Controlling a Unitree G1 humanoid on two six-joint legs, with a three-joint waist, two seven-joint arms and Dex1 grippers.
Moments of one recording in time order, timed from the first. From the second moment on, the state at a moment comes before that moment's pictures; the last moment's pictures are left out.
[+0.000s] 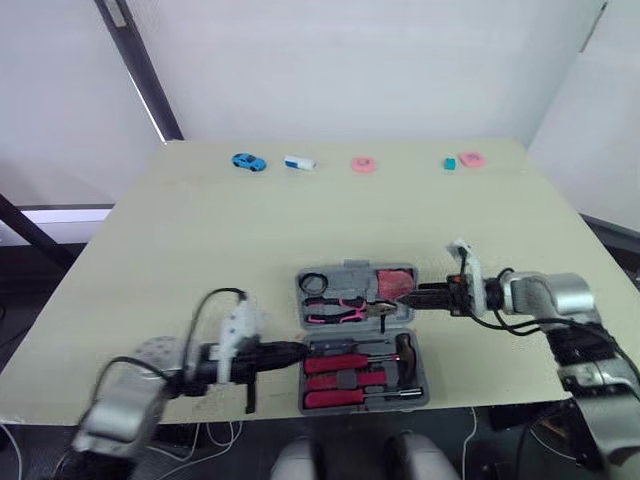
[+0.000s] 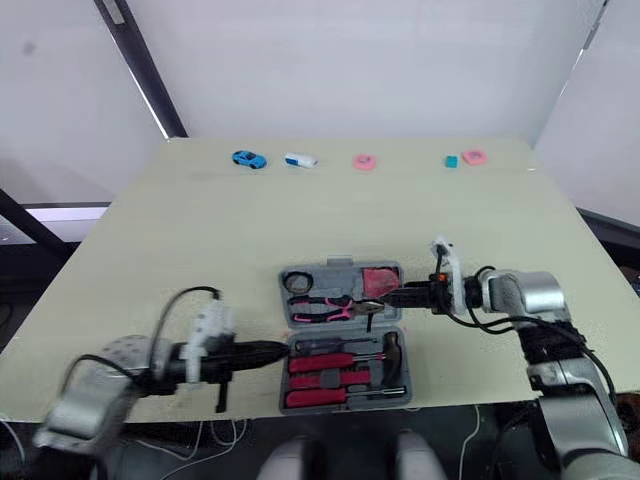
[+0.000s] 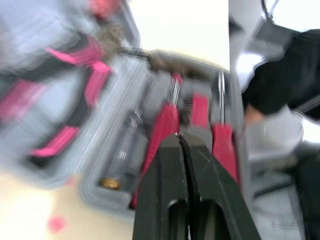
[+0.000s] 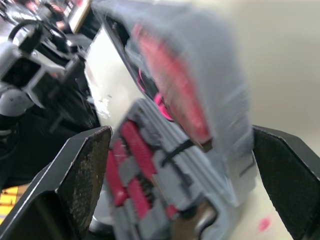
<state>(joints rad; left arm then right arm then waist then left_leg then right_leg) 0.11 0.82 0.13 -0.30 -0.54 0.39 -1.19 -0.59 -0.53 0.02 0.18 0.51 1.11 1.17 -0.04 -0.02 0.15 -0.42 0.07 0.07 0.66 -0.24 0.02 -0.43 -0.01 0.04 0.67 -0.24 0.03</state>
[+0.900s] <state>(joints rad) 0.14 0.72 0.20 -0.26 -0.60 0.46 -1.09 -0.31 -0.61 -0.13 -0.31 0.78 1.20 0.81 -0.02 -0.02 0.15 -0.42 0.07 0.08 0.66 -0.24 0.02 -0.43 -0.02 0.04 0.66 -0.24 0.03</state>
